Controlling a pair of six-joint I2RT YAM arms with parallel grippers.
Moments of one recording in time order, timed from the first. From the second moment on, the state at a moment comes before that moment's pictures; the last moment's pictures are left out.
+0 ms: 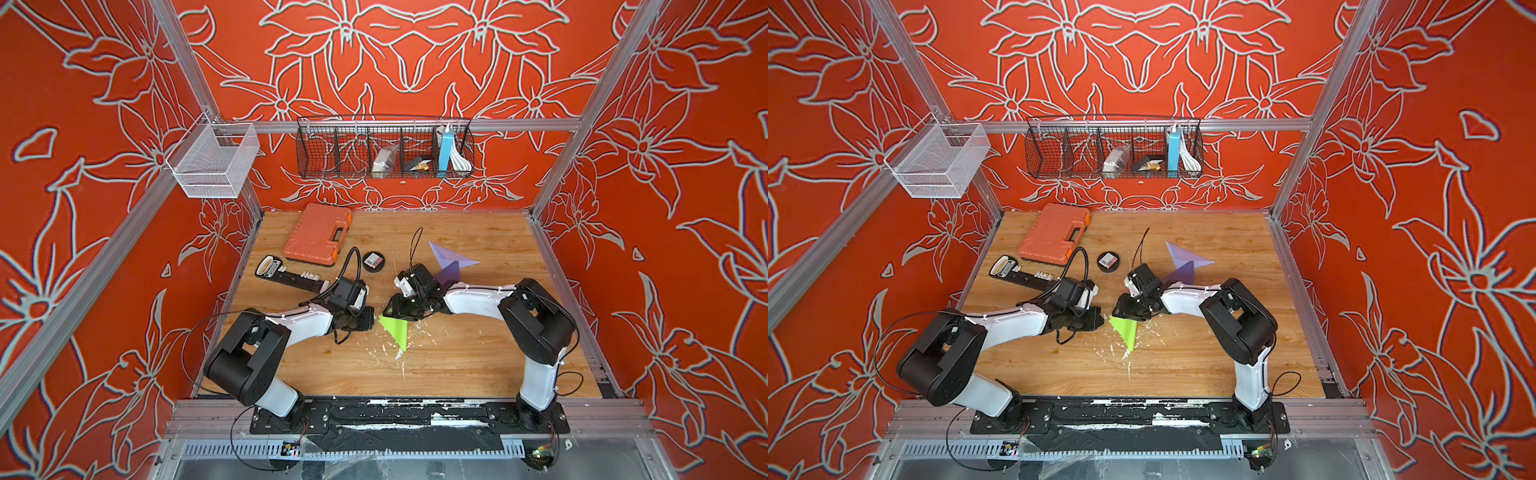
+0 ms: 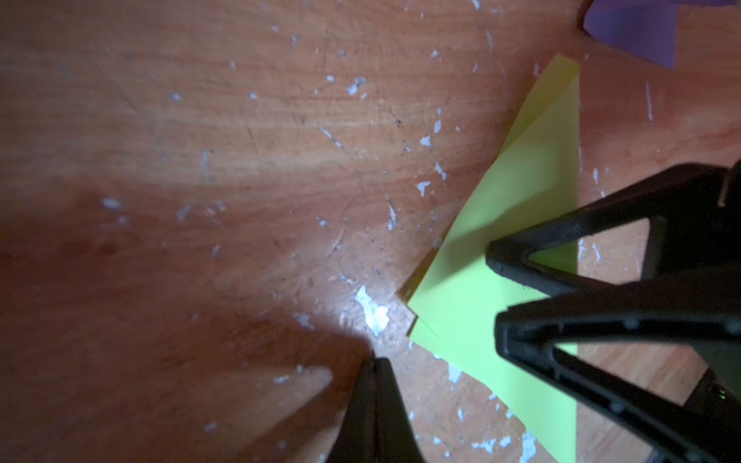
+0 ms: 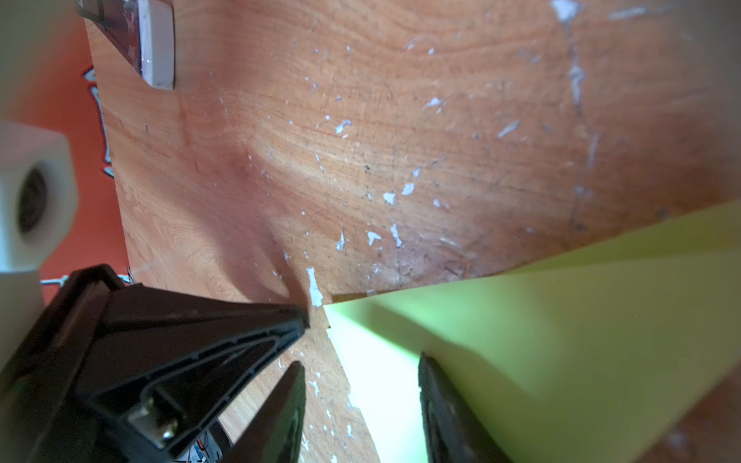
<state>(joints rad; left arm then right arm) -0.44 1.52 0.63 -0.12 0.33 -0.48 0.77 1.89 1.07 -0.16 -0.44 0.74</state>
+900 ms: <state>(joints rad) -0.44 1.60 0.60 0.09 0.50 -0.58 0.77 1.89 1.07 -0.17 -0.42 0.74</state>
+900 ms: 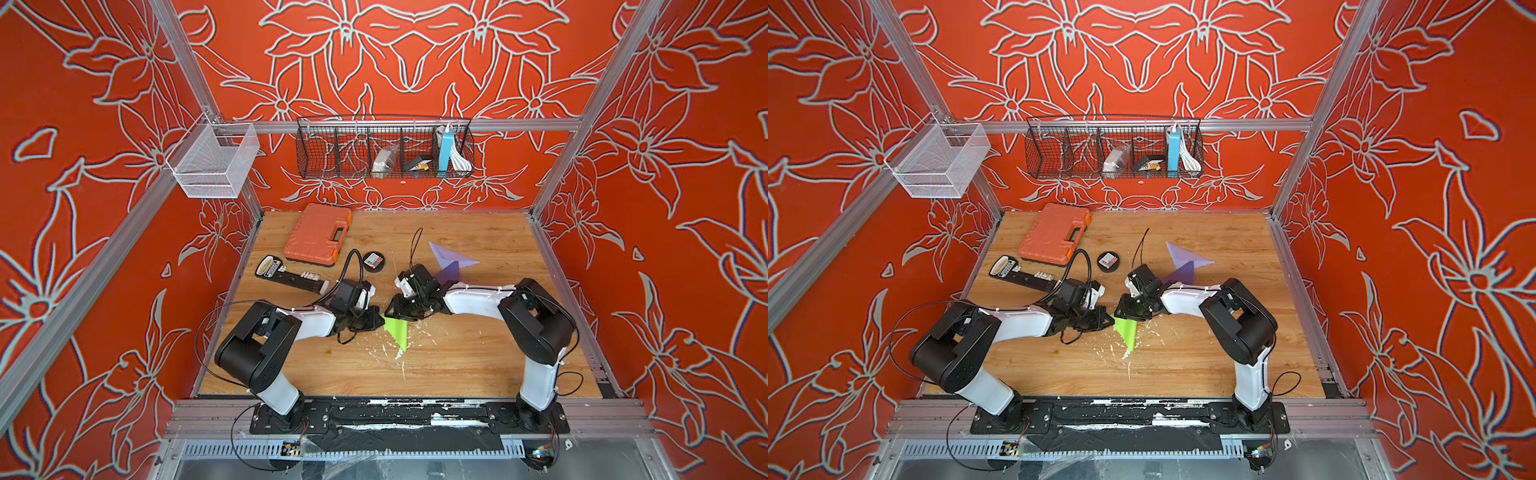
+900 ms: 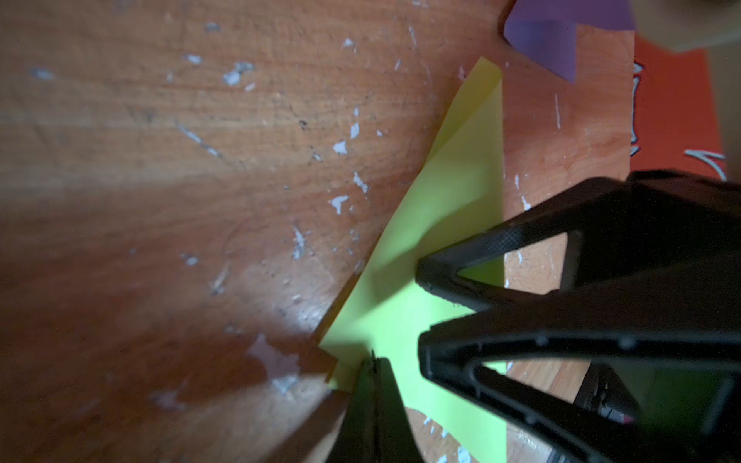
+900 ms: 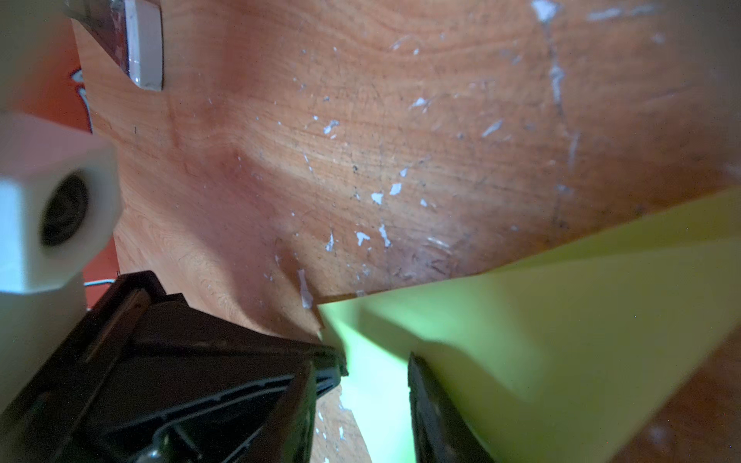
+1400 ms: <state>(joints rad) -0.44 1.59 0.60 0.11 0.51 -0.59 0.77 1.89 1.07 -0.17 -0.42 0.74</state>
